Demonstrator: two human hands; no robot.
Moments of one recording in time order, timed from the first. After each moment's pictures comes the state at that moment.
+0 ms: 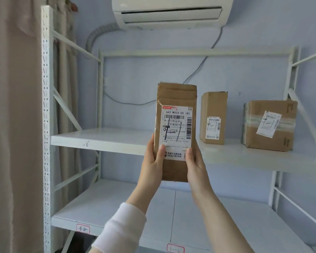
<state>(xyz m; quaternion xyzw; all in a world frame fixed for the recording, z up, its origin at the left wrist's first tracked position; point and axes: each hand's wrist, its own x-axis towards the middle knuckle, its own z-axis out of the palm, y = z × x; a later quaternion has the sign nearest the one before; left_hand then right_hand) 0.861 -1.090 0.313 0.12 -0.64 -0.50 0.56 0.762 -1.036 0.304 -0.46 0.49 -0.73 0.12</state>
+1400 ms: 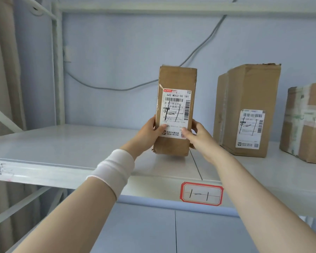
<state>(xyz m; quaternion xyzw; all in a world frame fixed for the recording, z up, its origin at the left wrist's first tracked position) 0.654 -1.444 0.364 0.15 -0.79 -0.44 0.40 0.528 -1.337 0.363 -0.49 0.64 -0.59 0.11</state>
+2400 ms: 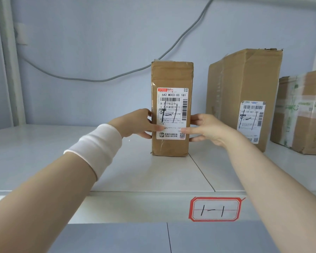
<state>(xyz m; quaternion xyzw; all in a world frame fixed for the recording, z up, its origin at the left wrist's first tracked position) 0.616 -1.522 0.396 0.18 -0.87 -0.41 0.20 0.461 -1.365 0.381 -0.44 0.69 -0.55 0.16</state>
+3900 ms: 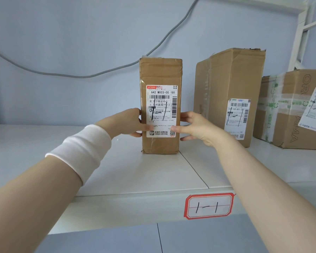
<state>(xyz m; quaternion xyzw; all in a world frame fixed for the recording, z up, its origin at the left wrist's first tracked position) 0.614 -1.520 0.396 0.18 -0.90 -0.34 0.19 0.469 -1.366 0.376 -0.42 0.73 -0.54 0.10</state>
